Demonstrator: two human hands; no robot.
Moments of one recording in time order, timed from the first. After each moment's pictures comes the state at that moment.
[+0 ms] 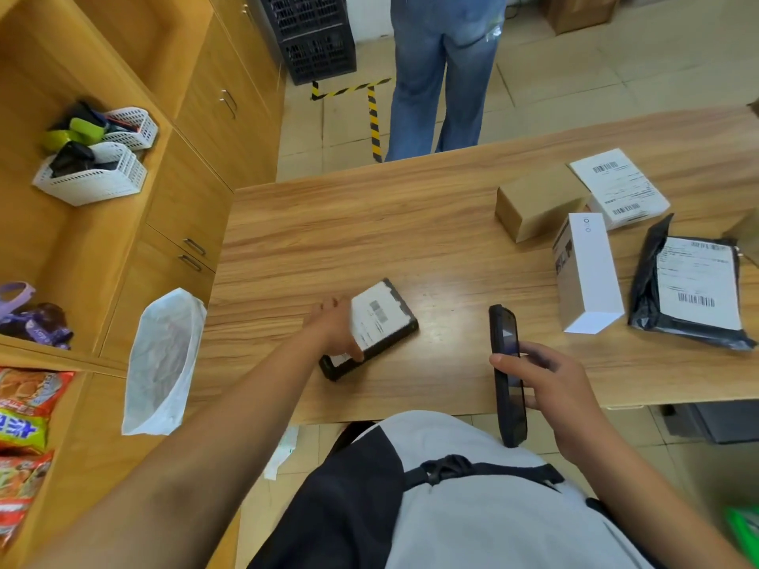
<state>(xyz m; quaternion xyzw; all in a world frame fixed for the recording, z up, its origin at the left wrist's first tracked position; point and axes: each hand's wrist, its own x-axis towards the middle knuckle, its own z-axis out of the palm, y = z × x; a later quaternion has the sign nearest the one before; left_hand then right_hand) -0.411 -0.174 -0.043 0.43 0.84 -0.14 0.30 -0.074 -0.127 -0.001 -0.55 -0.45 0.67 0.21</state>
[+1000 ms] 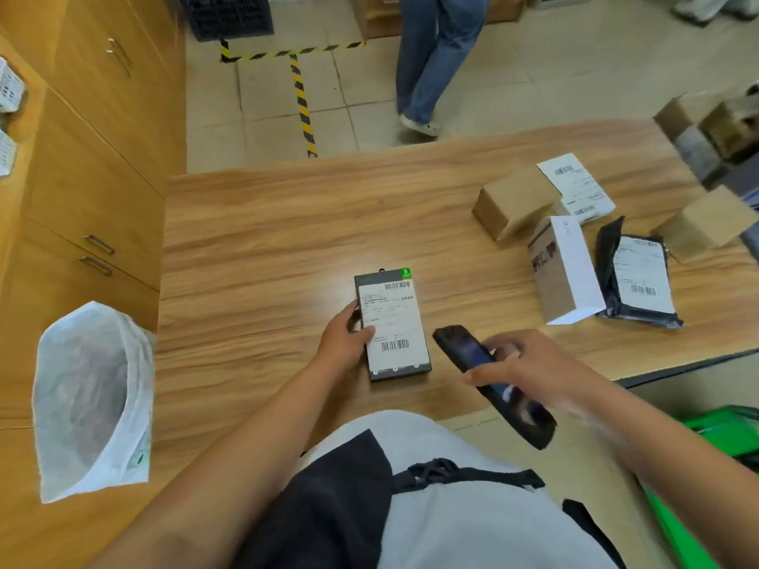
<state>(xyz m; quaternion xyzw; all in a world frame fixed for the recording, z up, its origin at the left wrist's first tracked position) -0.419 -0.178 -0.087 0.27 0.74 0.37 0.50 -0.159 -0.128 0.084 -0.59 -0.62 0.52 -0.07</state>
